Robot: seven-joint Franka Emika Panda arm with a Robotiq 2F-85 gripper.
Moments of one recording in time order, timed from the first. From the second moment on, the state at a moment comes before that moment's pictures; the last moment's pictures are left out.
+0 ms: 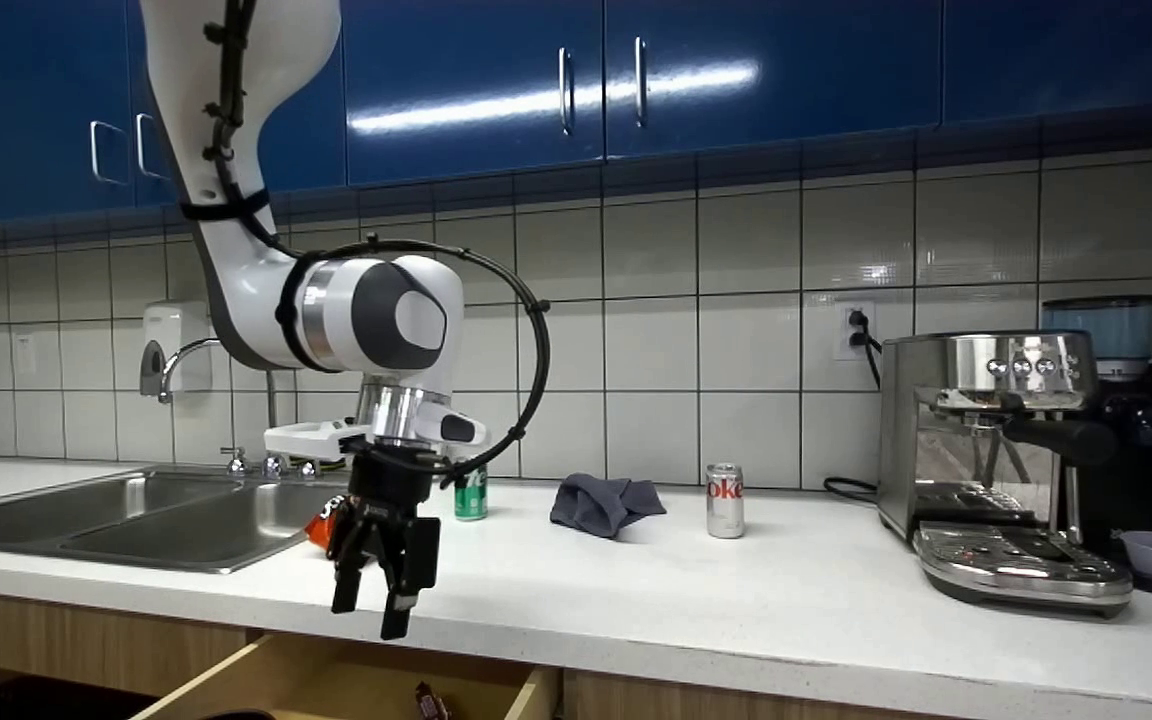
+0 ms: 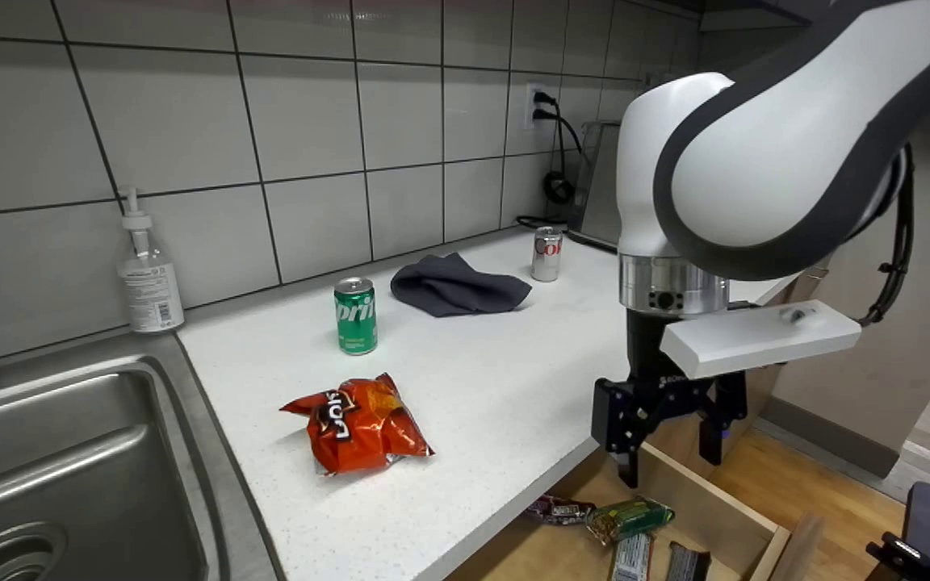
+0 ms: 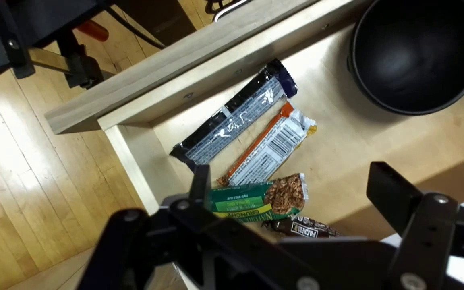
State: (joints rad) arm 0.05 0.07 -0.01 -2.55 0.11 2.38 0.39
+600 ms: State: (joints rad) arm 0.05 -0.02 0.01 -2.70 0.11 2.38 0.37
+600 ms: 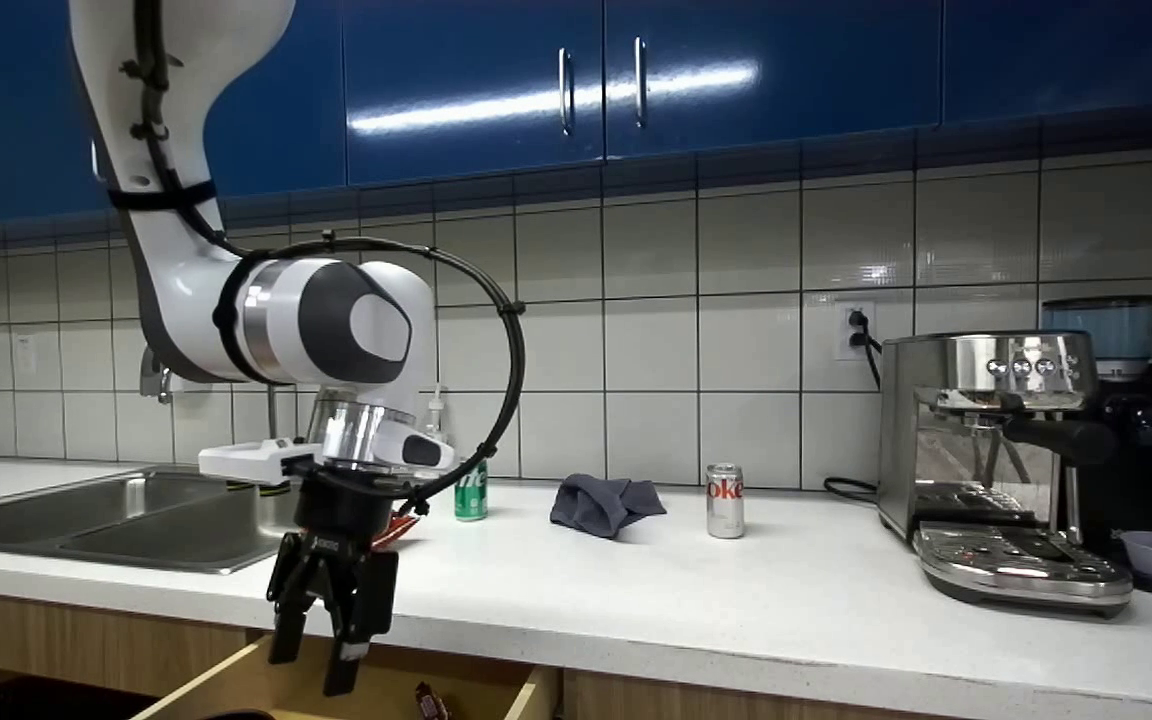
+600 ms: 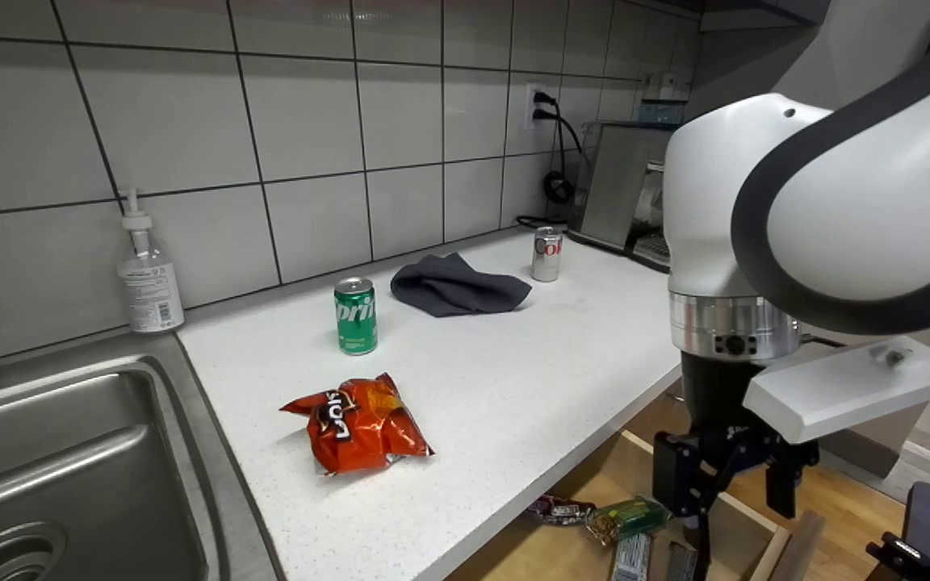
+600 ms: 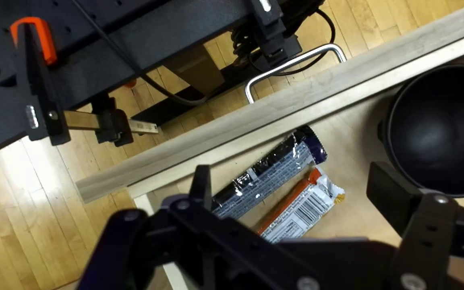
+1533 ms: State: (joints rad) arm 0.06 -0.02 0.04 -2.78 0.09 2.38 0.36
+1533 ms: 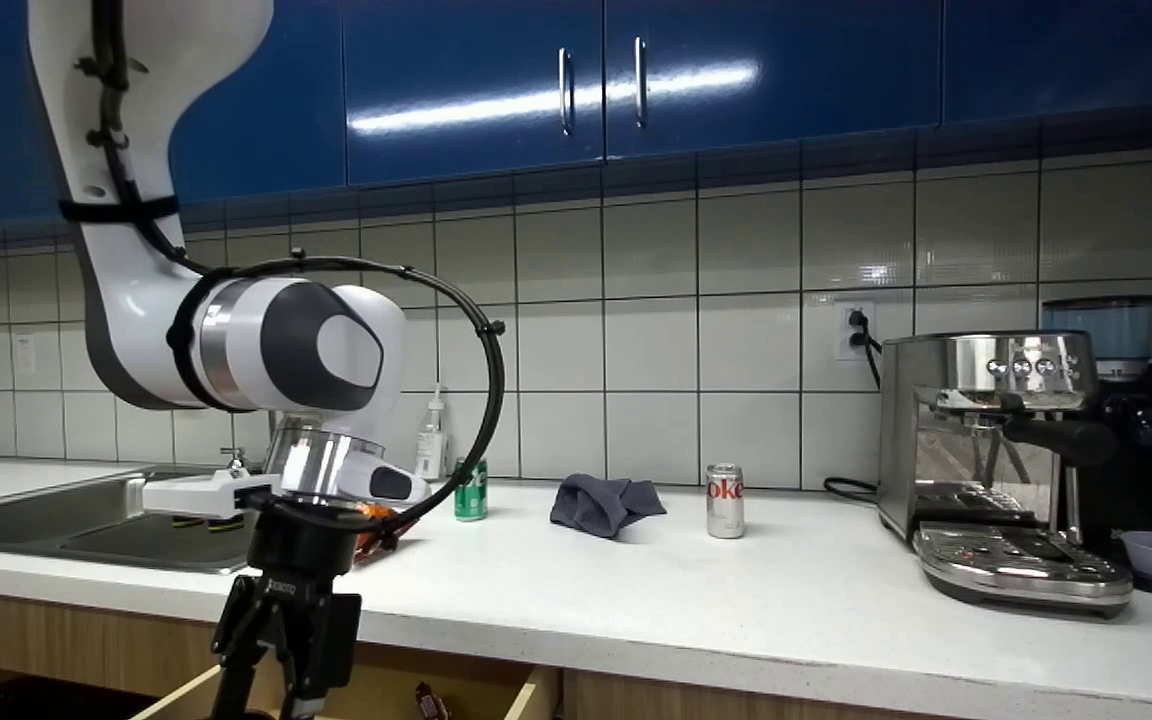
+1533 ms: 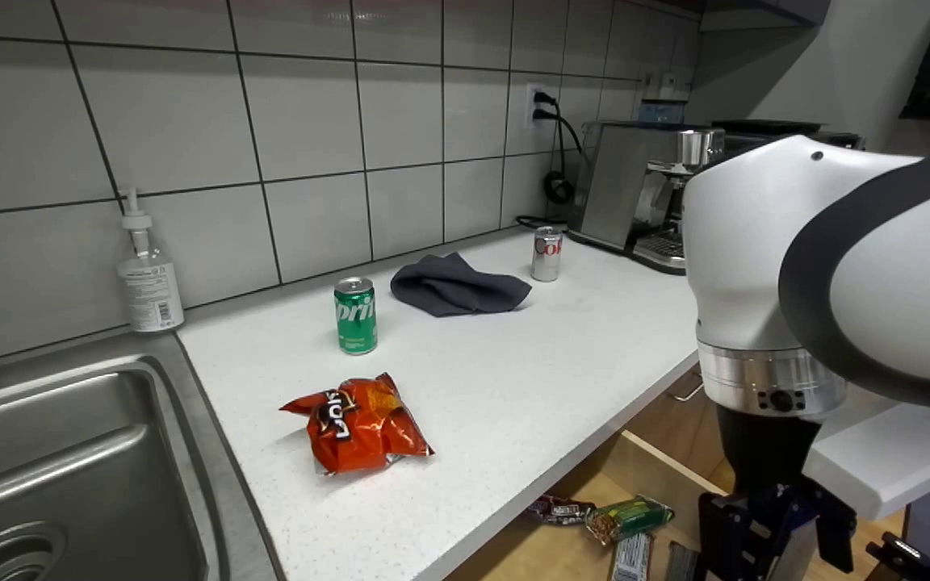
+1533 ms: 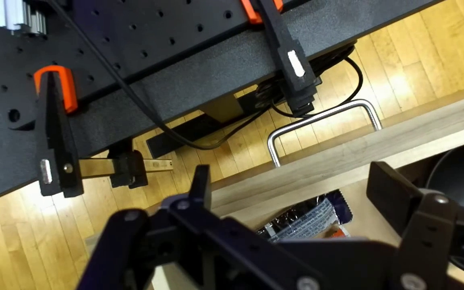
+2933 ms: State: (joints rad) arm 0.09 0.17 0.04 -2.77 0.07 2.49 0.36
